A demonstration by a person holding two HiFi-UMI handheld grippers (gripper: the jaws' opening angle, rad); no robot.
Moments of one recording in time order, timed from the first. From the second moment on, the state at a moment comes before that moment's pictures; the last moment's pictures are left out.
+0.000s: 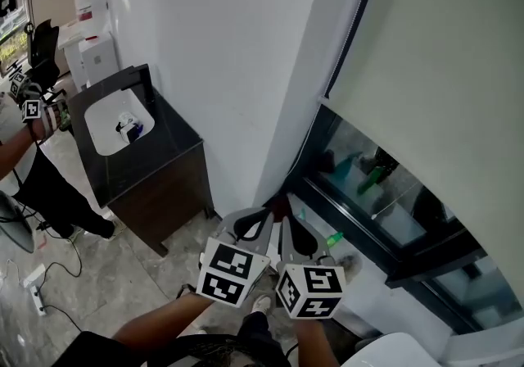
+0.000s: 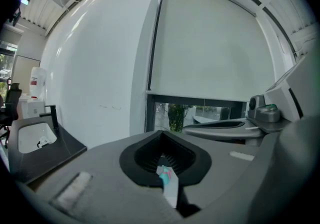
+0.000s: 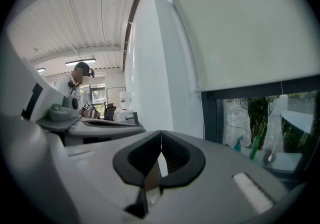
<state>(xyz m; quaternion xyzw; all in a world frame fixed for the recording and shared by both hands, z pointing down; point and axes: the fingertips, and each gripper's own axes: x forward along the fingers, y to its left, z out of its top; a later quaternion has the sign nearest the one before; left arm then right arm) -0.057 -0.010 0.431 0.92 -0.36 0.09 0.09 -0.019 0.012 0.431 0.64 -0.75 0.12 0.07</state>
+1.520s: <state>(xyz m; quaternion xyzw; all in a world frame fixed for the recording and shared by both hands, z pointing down) 0.031 -0.192 0.359 0.91 -0.41 0.02 0.08 0.075 -0.228 0.339 0.49 -0.87 0.02 0.07</state>
